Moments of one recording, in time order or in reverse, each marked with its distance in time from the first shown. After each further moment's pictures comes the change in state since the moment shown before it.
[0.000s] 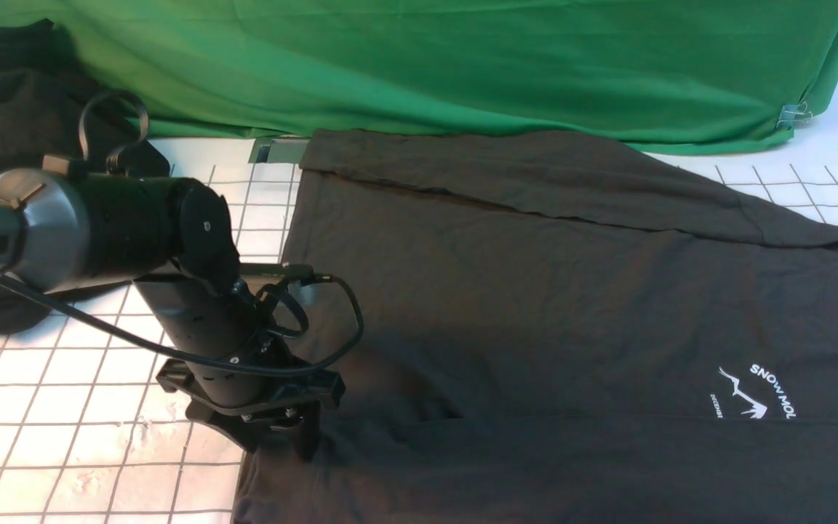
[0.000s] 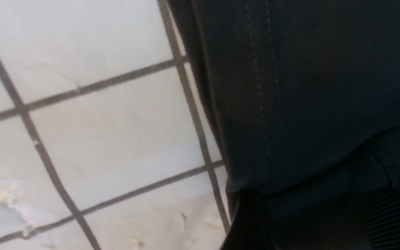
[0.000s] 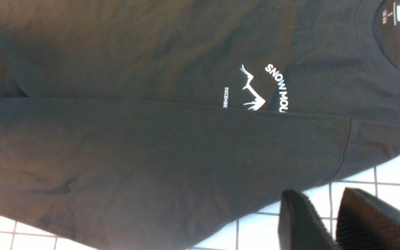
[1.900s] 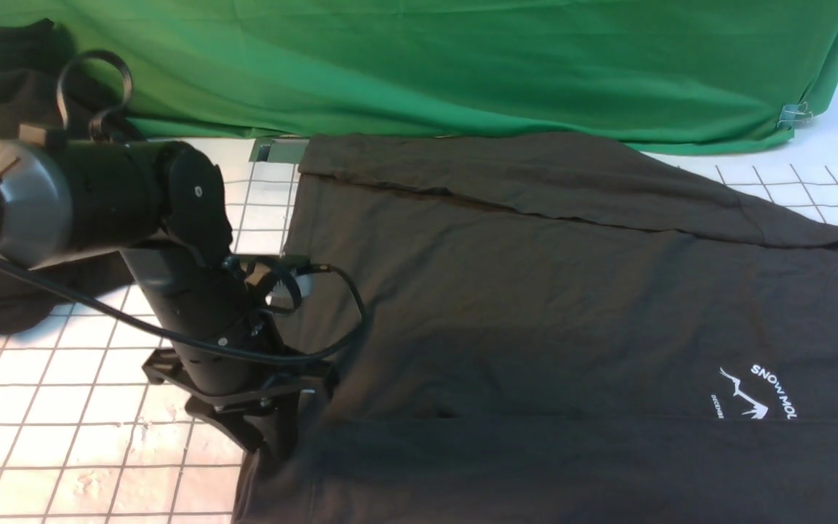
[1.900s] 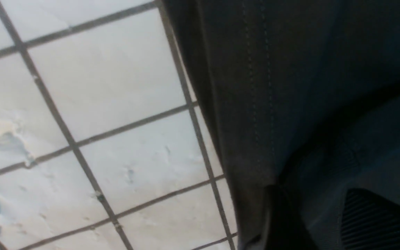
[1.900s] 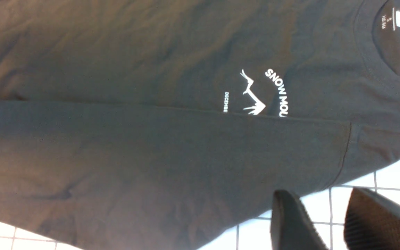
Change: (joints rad) right arm 0.000 0.000 0.000 0.001 -0.012 0.000; left arm 0.001 -0.036 -0.061 -0.012 0.178 -0.011
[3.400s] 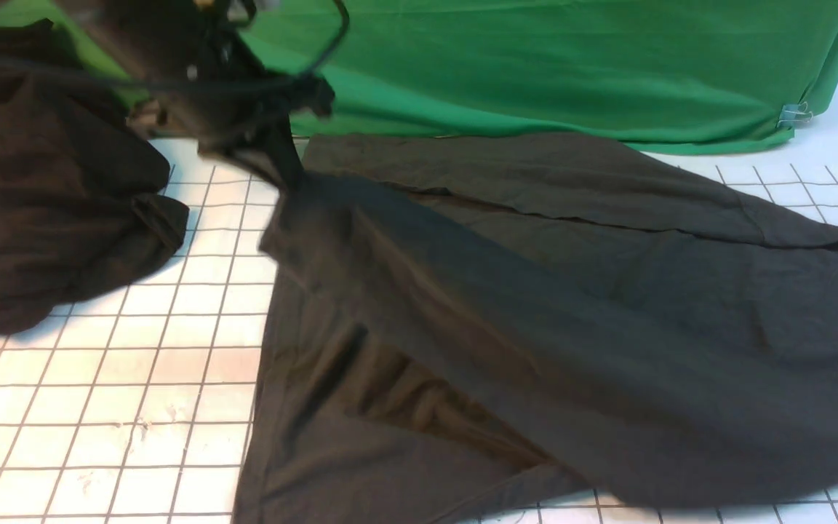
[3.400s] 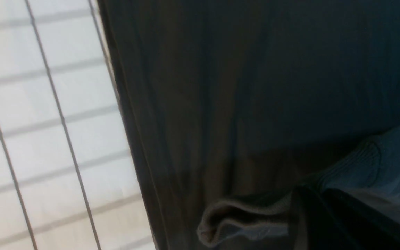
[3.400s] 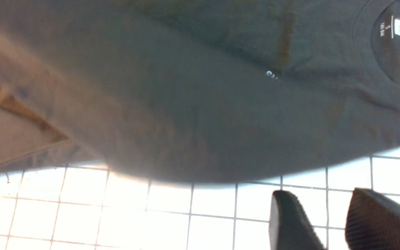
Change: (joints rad) right arm 0.000 0.000 0.000 0.000 -0.004 -0.019; left arm 0.130 0.070 -0.669 -0.029 0.155 -0.066
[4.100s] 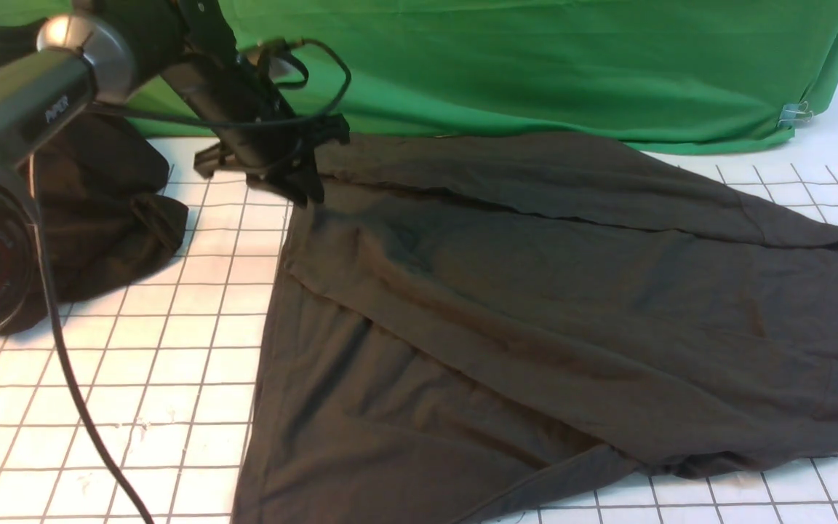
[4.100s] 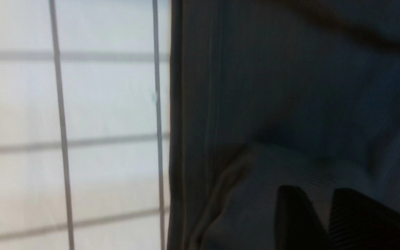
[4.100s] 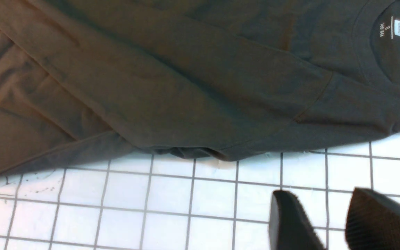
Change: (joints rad) right arm 0.000 0.000 0.000 0.000 0.000 -0.001; left arm 0.043 0.417 -0.278 -0.010 -0.154 -0.095
